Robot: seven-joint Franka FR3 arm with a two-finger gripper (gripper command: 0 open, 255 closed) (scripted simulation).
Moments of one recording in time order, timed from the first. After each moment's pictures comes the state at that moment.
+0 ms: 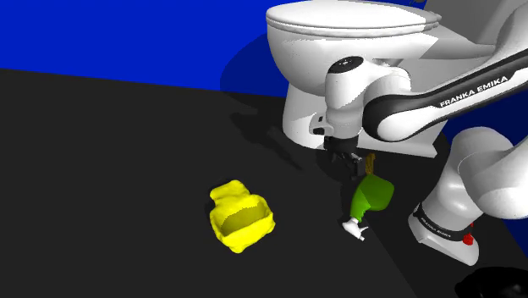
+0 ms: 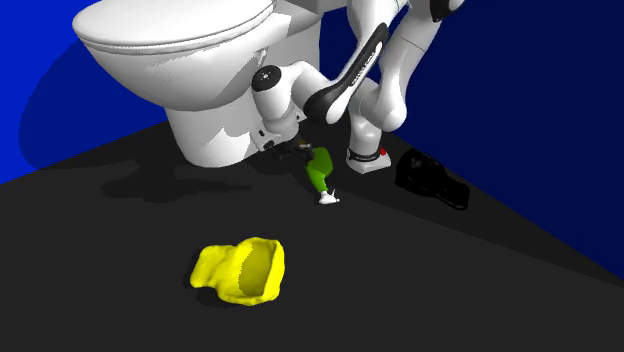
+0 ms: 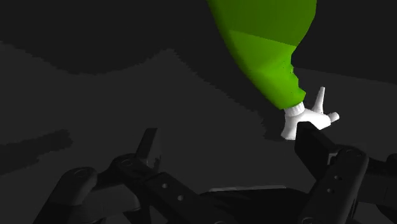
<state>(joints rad) 0.37 -0.52 0.07 -2.74 -0.07 2.01 -0.73</state>
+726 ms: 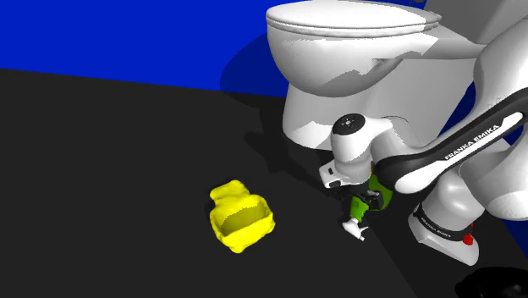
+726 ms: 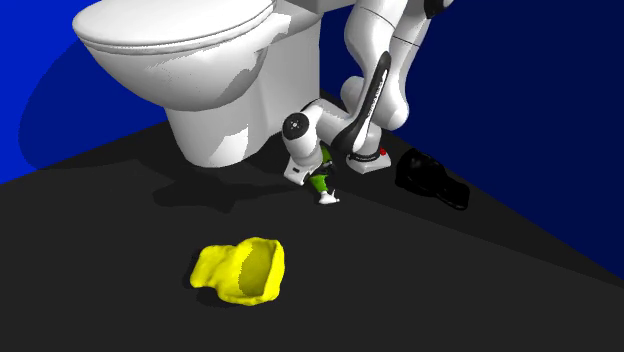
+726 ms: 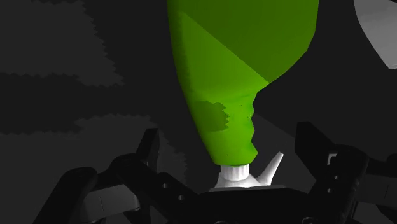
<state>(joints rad) 0.51 -0.41 0.09 -2.94 -0.06 2.21 -0.97</state>
